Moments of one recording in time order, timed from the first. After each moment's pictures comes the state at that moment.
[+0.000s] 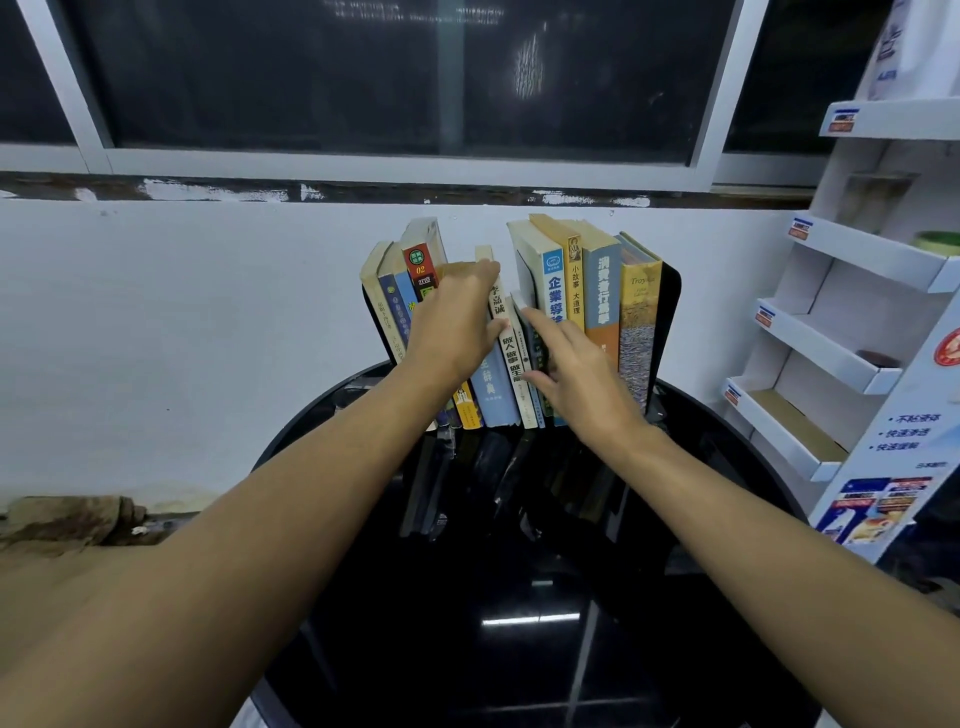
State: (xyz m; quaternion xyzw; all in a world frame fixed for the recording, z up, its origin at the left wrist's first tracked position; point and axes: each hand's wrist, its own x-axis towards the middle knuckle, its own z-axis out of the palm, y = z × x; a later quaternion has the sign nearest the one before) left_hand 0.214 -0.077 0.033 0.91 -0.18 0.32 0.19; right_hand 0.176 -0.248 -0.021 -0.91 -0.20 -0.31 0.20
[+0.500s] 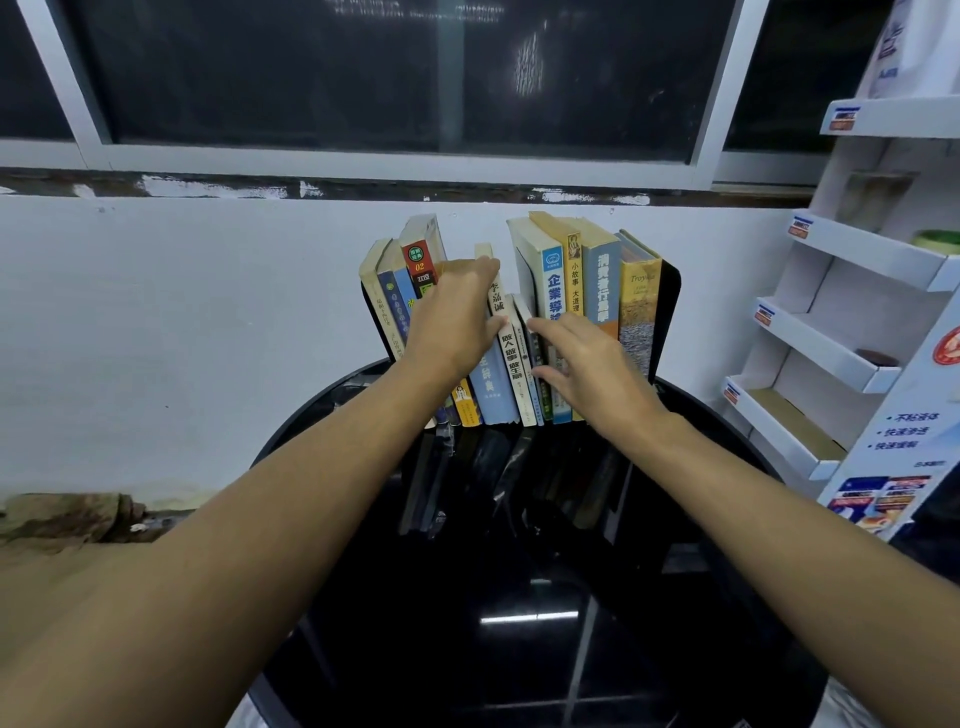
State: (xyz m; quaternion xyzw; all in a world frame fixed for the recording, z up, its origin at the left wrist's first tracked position) left_hand 0.208 -0.079 0.036 0.91 -0.18 0.31 0.20; right_hand 0.175 -0.264 -0.009 -0.90 -0.25 -0.33 0.13
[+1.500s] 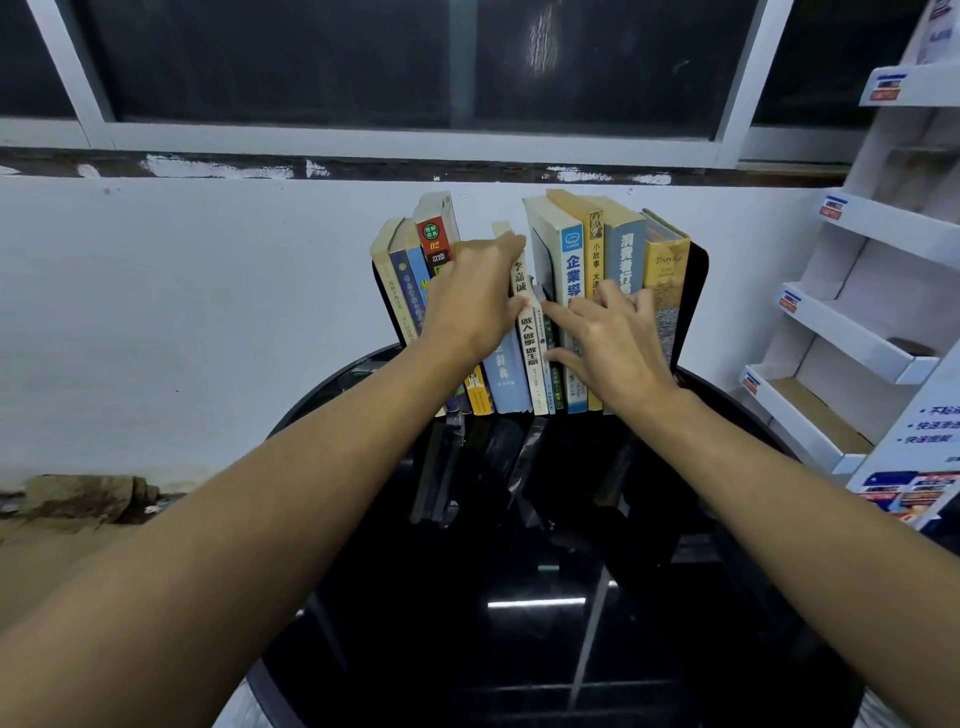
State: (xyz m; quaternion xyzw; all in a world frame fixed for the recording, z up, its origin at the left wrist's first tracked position) left_hand 0.213 -0.085 0.037 0.91 -0.18 0.32 0.20; right_hand 0.203 -0.269 -0.015 -0.89 -0.19 -0.42 -0.04
